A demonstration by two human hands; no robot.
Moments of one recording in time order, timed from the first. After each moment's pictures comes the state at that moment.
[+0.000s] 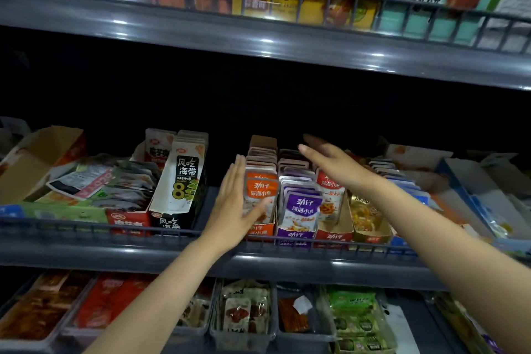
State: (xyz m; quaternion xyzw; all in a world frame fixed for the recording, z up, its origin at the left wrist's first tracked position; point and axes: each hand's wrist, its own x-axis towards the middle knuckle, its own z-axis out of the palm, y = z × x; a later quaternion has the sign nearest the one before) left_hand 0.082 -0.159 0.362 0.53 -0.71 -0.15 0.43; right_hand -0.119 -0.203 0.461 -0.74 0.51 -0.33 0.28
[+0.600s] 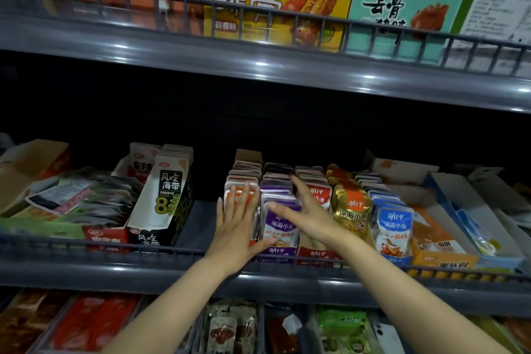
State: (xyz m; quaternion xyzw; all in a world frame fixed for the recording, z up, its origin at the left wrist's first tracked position) left_hand 0.048 -0.178 0.340 0.60 -0.77 0.01 0.22; right_hand -0.126 -0.196 0.405 -0.74 0.51 -0.29 0.34
